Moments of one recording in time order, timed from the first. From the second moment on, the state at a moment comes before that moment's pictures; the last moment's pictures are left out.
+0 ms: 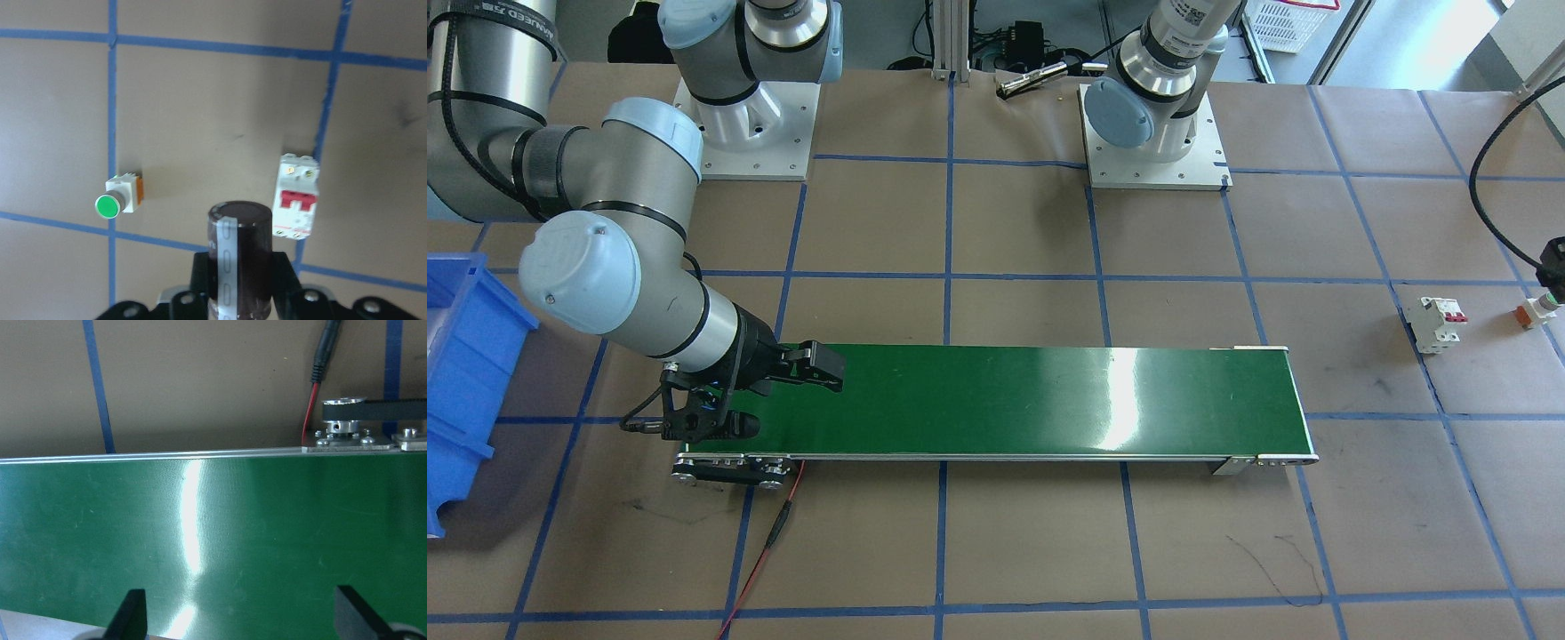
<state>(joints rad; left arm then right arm) -0.75 -1.80 -1.61 -1.24 1.77 0.72 1.57 -1.23 1.65 -1.86 -1.27 0.04</state>
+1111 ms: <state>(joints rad) -1.24 -1.84 -1.68 -1.22 1.60 0.24 1.57 -1.22 1.64 -1.88 -1.30 0.11</state>
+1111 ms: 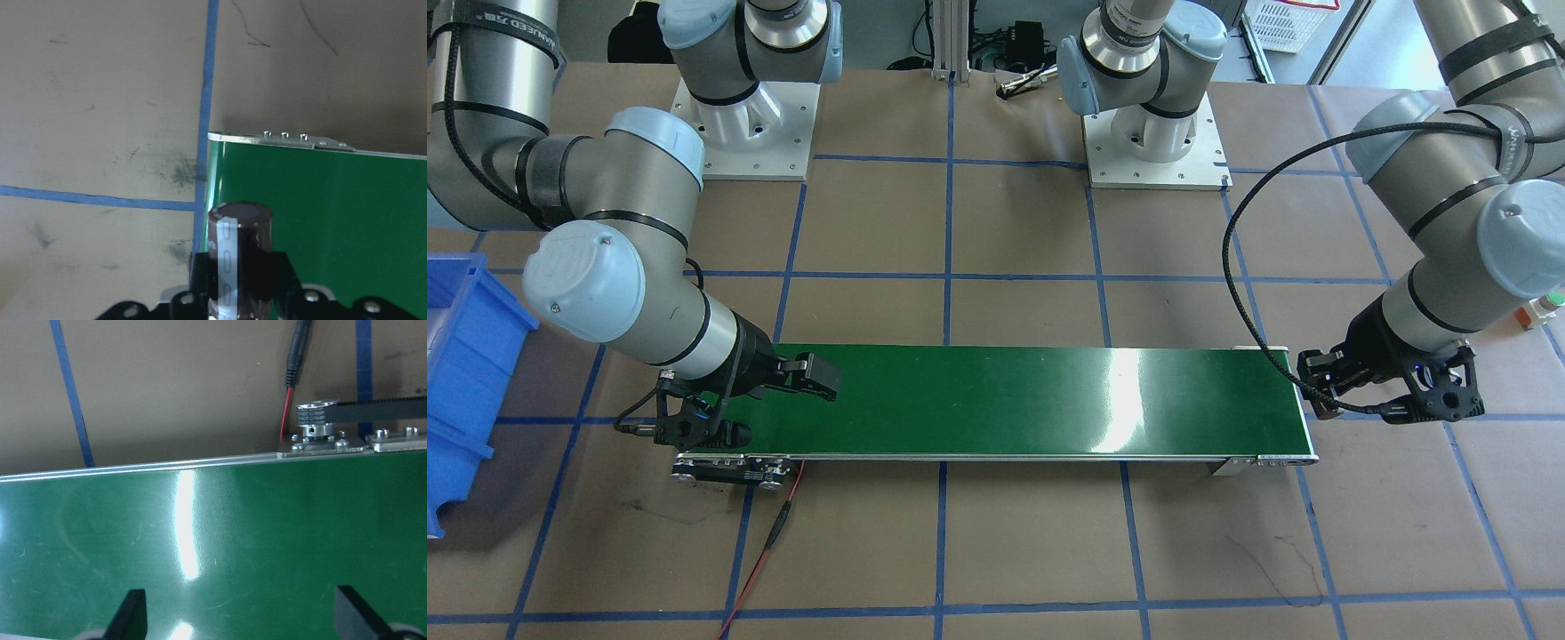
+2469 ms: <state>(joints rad) -1.32 -1.89 -1.77 -1.16 1.51 0.13 1.57 -1.19 1.65 -1.97 -1.31 0.11</state>
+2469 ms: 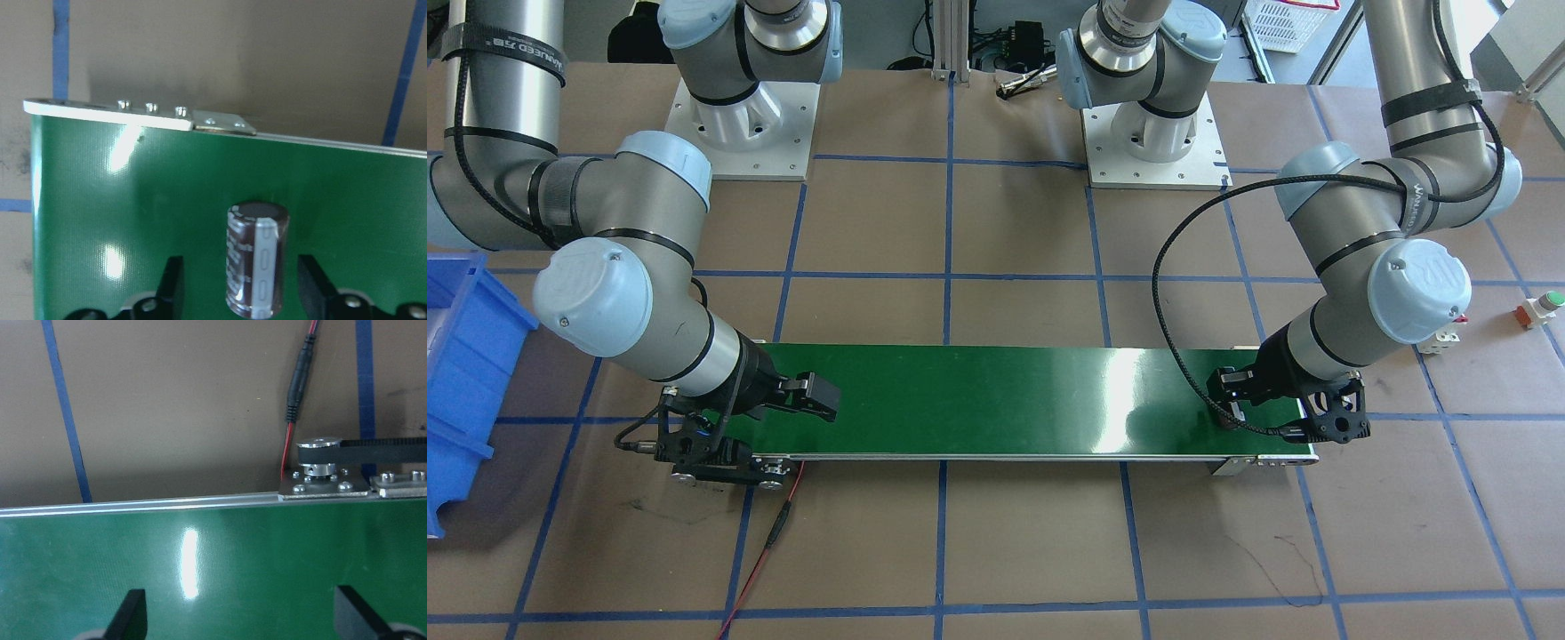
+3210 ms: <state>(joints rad) -1.38 -1.61 -1.70 -1.37 1.48 0.07 1.57 -1.18 1.66 -1.98 -1.32 0.11</state>
